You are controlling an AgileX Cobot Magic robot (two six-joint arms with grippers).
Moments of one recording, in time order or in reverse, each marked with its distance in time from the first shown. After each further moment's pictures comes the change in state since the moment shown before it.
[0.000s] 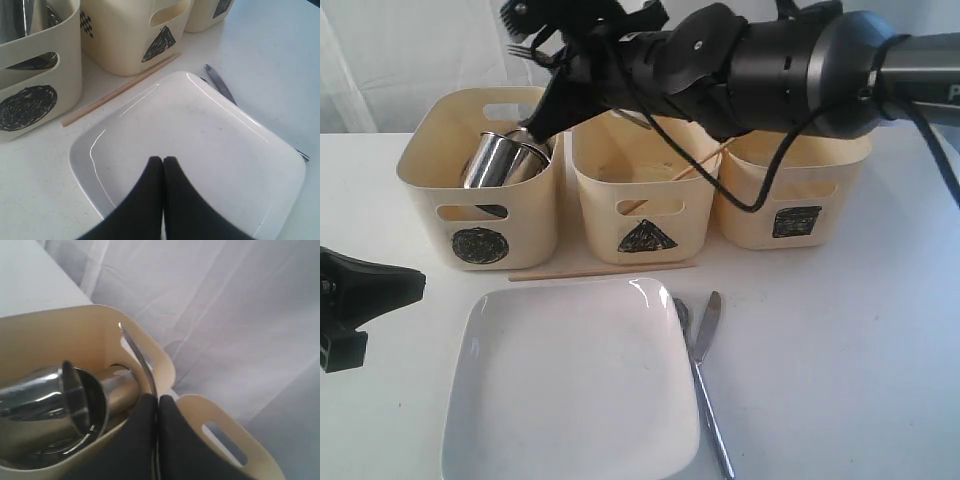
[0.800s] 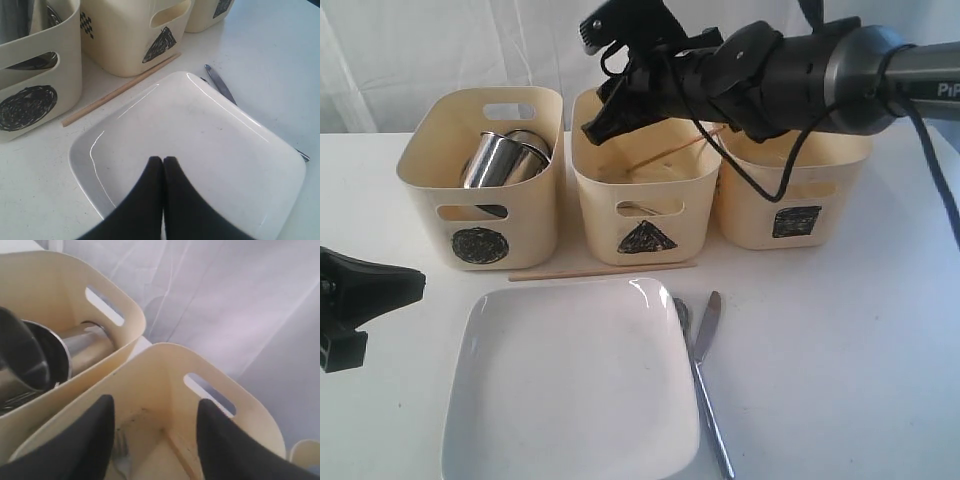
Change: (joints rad) left arm 0.000 0.000 0.000 0.000 0.000 0.000; right arm -0.120 0.053 0.000 0.005 0.051 0.039
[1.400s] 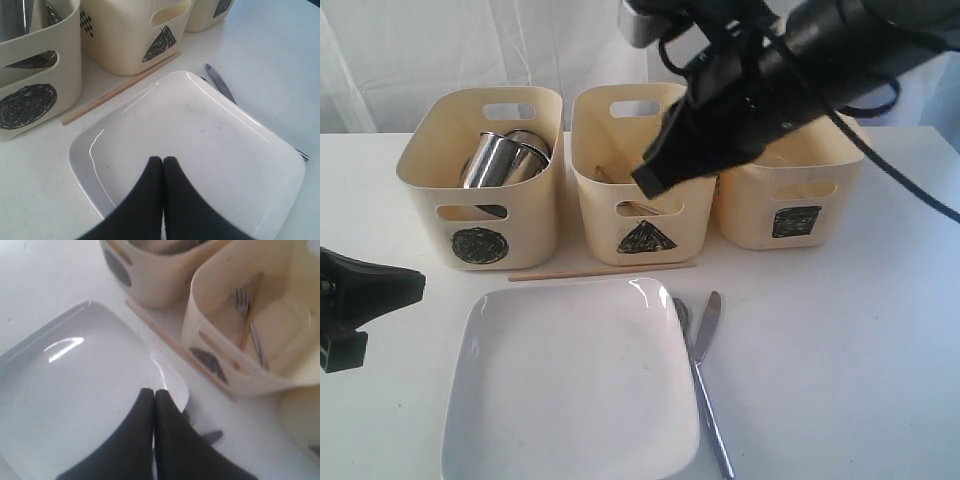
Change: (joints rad) left arm 0.000 0.000 0.000 0.004 0.000 -0.011; right arm -0.001 -0.454 0.209 -0.487 0.725 0.660
